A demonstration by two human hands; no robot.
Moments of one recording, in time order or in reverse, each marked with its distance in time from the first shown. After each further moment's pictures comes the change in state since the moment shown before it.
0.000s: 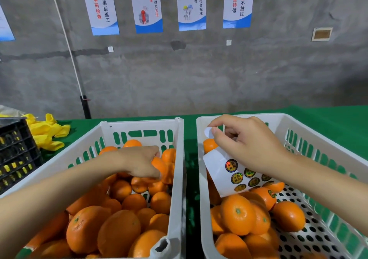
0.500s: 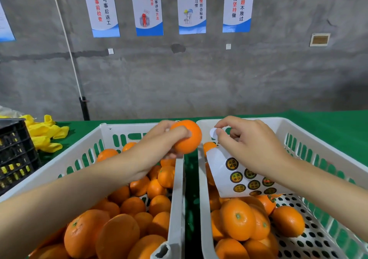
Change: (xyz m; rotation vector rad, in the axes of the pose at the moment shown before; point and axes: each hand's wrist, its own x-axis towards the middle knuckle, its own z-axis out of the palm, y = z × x) left_hand -0.025 0.052 -0.001 -1.170 0.385 0.328; right_hand 0.003 0.010 0.004 -0.107 0.053 0.088
